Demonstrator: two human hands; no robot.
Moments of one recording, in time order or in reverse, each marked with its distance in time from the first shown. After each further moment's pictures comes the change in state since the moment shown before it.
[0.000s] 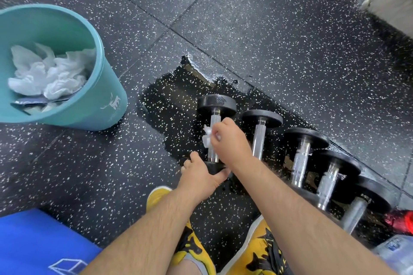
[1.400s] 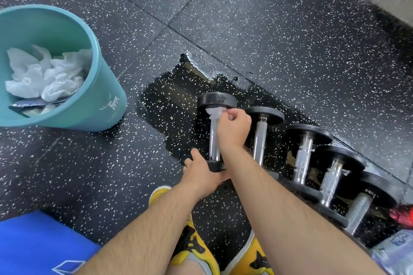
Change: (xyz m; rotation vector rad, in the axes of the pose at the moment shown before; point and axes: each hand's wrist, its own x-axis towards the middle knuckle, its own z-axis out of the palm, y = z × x) left_hand 0.006 0.003 -0.002 -0.052 -0.064 -0.063; right_hand 0.031 -0.013 0.016 0.752 0.504 0.619
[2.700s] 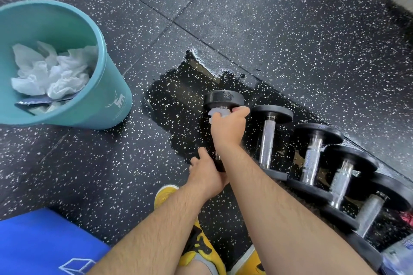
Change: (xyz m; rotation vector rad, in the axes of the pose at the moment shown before) left_hand -0.001 0.000 -0.003 0.030 -0.028 0.017; right_hand -0.011 -0.005 0.026 -0.151 -0.042 0.039
